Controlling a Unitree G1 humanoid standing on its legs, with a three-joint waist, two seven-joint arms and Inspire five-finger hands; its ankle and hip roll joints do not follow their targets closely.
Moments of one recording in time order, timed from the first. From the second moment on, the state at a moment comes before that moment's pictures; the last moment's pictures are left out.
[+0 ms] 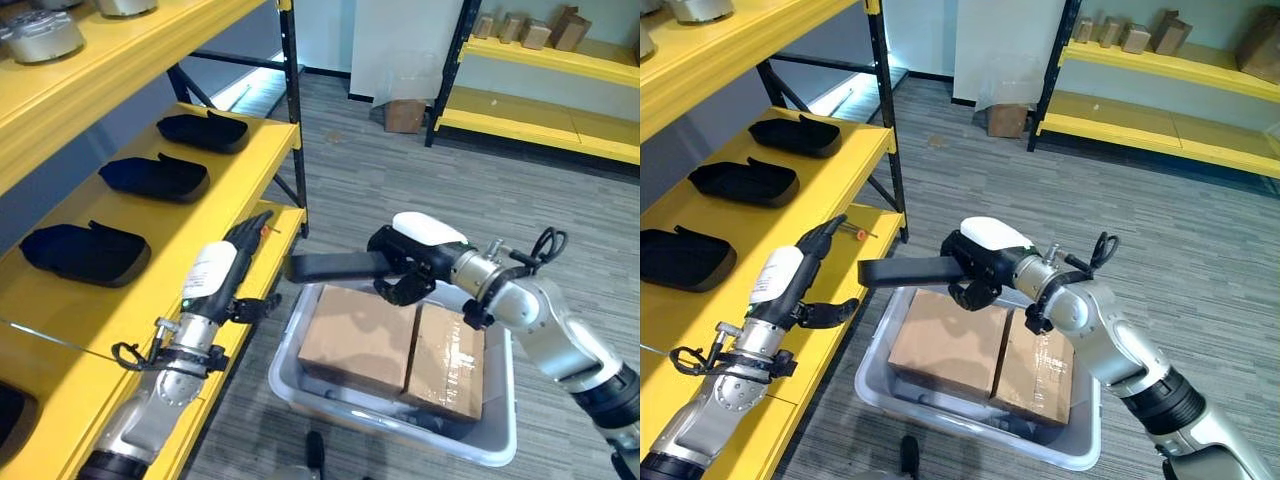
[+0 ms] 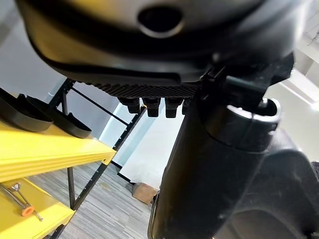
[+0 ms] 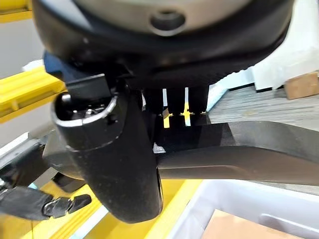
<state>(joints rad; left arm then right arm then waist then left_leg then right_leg) 0.01 0.68 -0.12 -0.04 0.40 -0.24 0.23 -0.48 -0.81 0.44 -0.31 -0.31 0.15 0.34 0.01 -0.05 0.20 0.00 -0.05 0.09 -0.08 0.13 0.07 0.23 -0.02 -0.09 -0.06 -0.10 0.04</state>
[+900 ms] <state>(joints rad) 0.00 0.68 -0.18 -0.04 0.40 -0.25 0.17 -0.58 -0.79 0.58 -0.21 -0.44 -0.03 0.29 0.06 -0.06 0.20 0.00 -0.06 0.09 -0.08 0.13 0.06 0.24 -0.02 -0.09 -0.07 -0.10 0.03</state>
